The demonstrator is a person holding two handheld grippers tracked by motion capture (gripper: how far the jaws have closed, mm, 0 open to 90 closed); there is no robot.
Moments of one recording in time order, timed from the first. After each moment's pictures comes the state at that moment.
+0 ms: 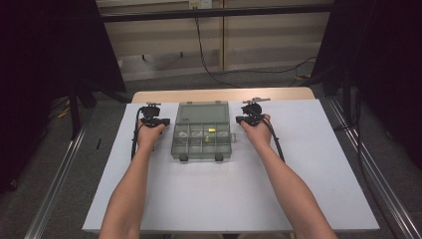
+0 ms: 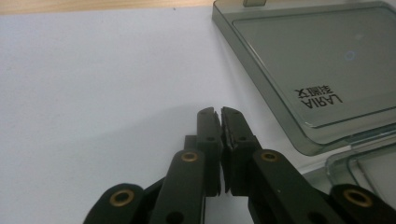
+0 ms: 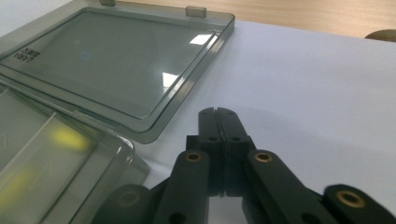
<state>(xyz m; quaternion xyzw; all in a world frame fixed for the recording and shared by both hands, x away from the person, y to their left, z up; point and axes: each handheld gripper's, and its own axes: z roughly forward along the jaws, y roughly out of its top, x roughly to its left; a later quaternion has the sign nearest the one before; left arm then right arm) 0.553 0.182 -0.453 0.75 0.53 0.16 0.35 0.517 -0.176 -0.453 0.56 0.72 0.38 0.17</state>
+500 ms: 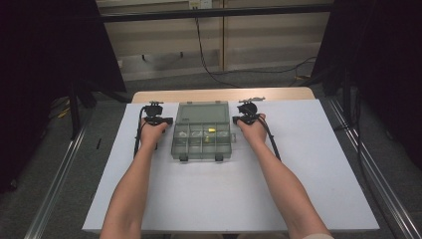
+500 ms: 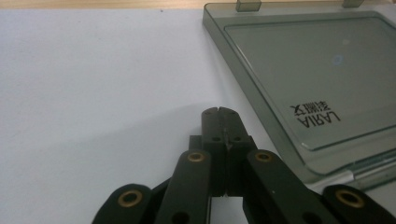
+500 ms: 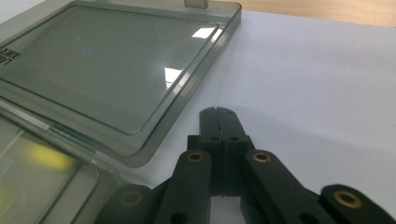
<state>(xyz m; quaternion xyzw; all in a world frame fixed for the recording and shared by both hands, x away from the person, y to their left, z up) 0.565 0.175 -0.459 0.75 0.54 0.13 0.37 0.534 -0.166 -0.465 0.56 0.72 0.37 0.15</state>
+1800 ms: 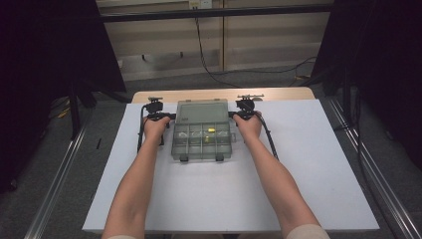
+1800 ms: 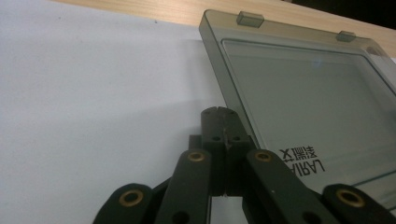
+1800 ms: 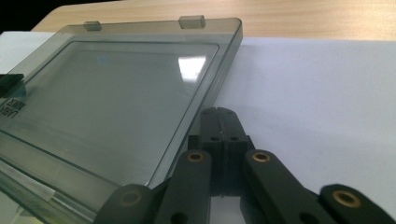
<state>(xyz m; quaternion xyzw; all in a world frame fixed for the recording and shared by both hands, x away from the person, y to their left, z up) 0.580 0.173 -0.460 0.70 0.58 0.08 0.41 0.554 -0.159 -0.468 0.59 0.68 0.42 0.13</state>
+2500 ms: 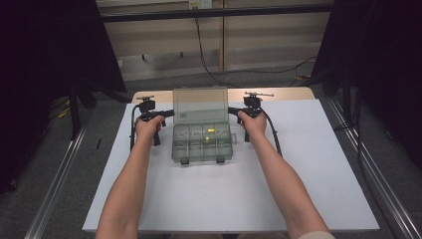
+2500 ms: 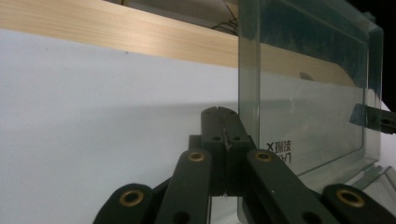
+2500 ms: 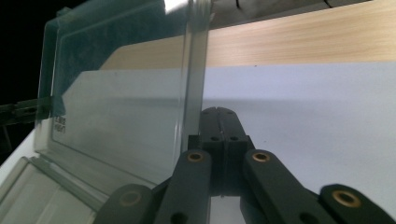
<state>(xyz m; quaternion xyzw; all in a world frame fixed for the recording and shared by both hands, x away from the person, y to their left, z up) 0.560 0.189 -0.438 0.67 0.56 0.05 0.49 0.545 -0.175 -0.453 0.57 0.64 0.50 0.07</state>
